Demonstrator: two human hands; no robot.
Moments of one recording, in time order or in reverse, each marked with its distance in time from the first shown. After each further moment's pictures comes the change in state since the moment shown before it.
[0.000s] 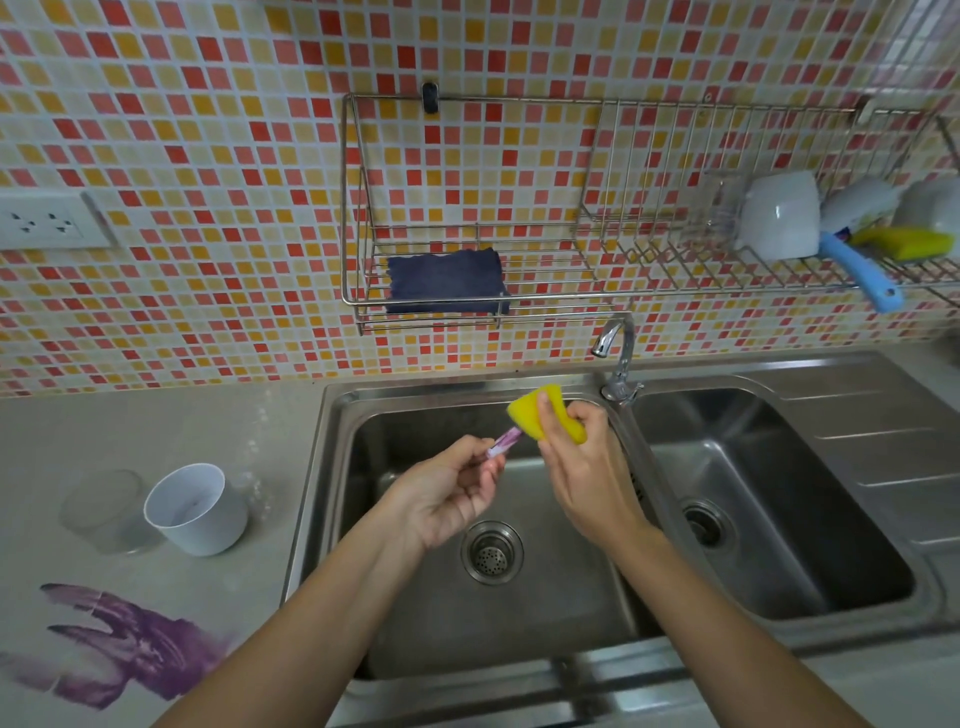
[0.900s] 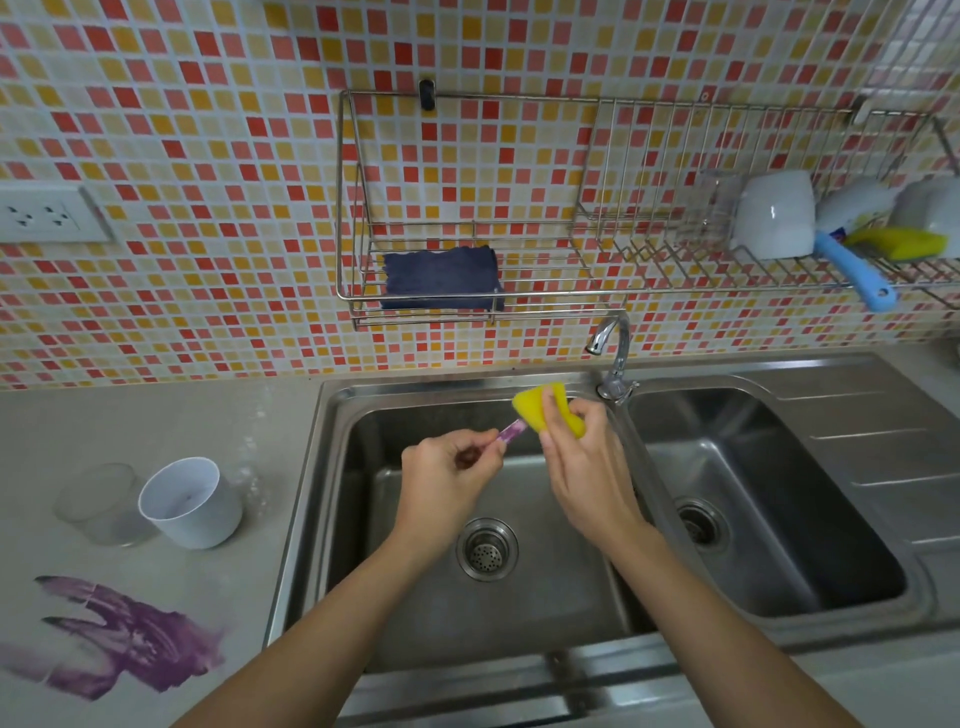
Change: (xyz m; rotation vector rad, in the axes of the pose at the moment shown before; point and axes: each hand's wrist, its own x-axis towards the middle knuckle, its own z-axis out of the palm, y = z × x) left_hand -0.001 -0.026 -0.003 1.070 0.289 1.036; right_hand 0.000 -0.001 -0.007 -0.041 -0.083 0.120
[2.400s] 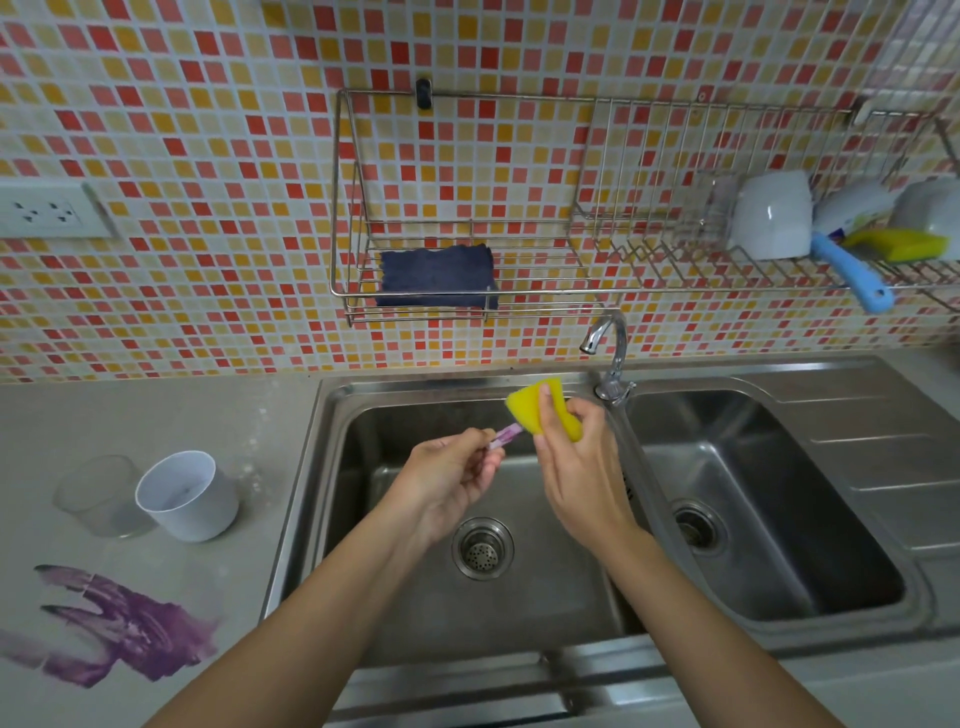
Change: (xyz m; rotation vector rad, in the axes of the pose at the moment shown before) left_hand 0.015 0.010 0.009 -0.823 -0.173 -0.792; right_hand -0.008 0.000 0.000 -0.007 0.051 -0.019
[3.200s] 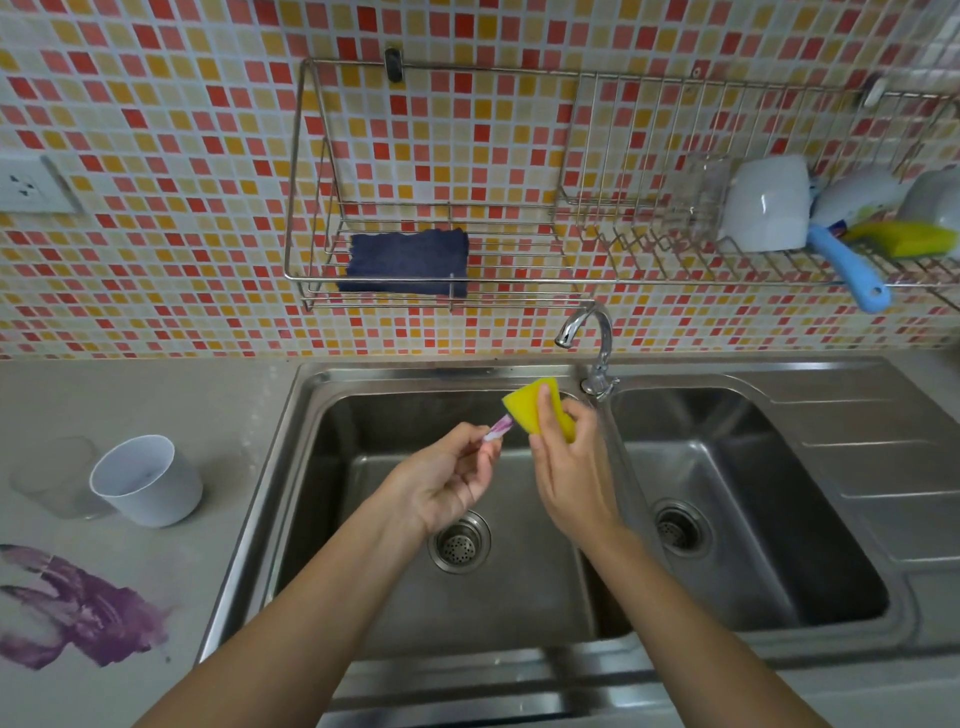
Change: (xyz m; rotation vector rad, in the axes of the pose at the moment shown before) left_hand 0.023 -0.018 0.035 -0.330 -0.026 -0.254; right_hand -0.005 0.051 0.011 0.110 -0.006 0.031
